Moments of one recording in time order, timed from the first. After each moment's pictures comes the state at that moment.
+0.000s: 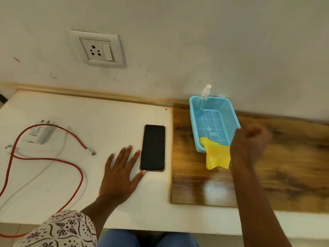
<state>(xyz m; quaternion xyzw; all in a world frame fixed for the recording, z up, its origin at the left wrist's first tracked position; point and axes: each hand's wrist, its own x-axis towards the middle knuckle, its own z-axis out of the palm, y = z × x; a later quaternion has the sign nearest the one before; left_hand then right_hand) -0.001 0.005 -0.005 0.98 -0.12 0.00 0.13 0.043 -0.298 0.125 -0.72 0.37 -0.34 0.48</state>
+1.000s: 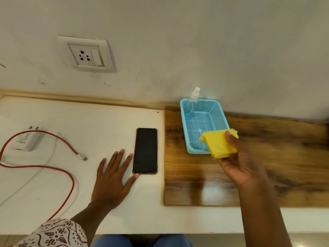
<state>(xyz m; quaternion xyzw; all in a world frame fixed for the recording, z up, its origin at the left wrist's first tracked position) -0.002 0.004 0.000 0.98 -0.12 0.00 0.13 0.006 -0.306 0.158 -0.38 0.31 -0.02 0.87</state>
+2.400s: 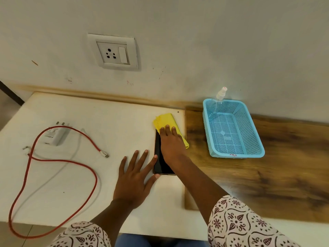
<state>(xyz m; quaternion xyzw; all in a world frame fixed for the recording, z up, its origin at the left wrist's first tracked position) -0.003 0.007 -0.003 0.98 -0.15 0.01 0.11 0.094 -0.135 0.050 -0.99 -0.07 0.13 0.06</state>
